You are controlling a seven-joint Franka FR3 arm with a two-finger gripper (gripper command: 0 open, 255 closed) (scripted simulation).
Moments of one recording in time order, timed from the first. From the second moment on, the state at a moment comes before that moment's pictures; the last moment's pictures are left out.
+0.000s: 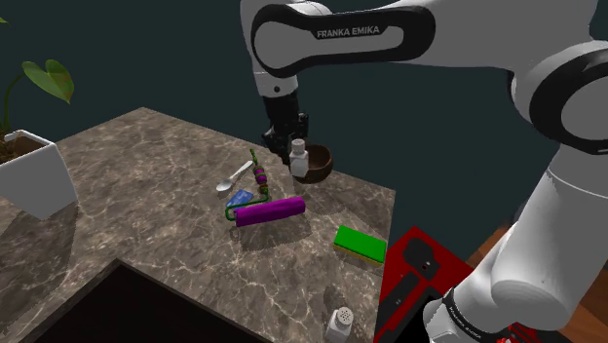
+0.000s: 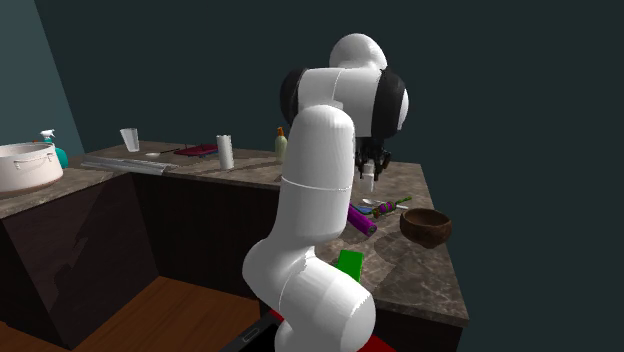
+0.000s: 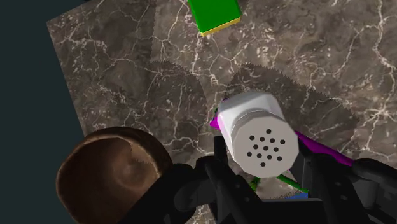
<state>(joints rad) 0.07 0.19 0.33 -1.61 -0.08 1.51 0.25</state>
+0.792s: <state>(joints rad) -0.04 0.39 0.23 -1.33 -0.17 1.43 0.02</state>
